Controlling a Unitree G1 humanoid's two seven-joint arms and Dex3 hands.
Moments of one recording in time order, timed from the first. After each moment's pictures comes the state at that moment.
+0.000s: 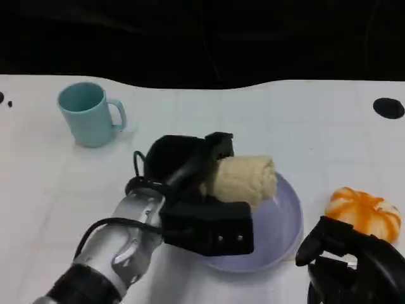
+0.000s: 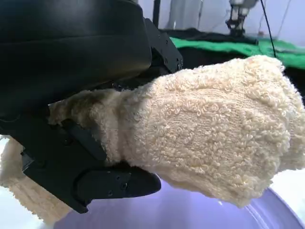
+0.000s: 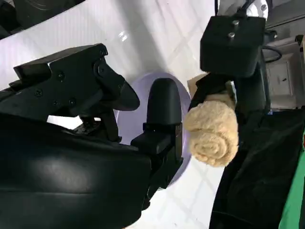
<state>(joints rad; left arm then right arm) -0.54 0.12 -0.55 0.45 0.80 0.01 0.14 0.34 -0.19 0.08 -0.58 0.17 0.44 0.25</state>
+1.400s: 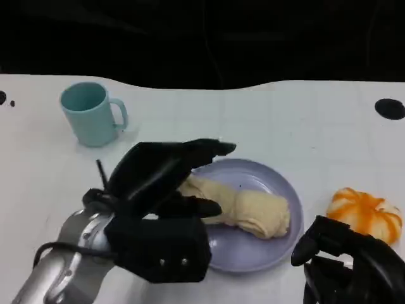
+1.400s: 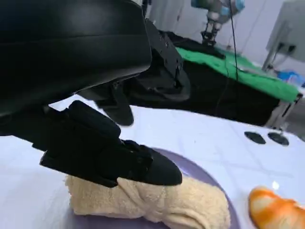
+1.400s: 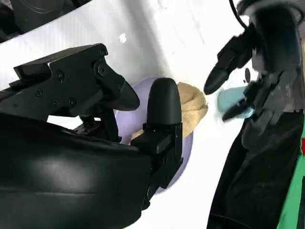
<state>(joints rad) -0.28 0.27 -0.34 0.03 0.58 -0.15 -0.06 0.34 -0.19 0.10 -0.61 0.17 0.46 0.23</state>
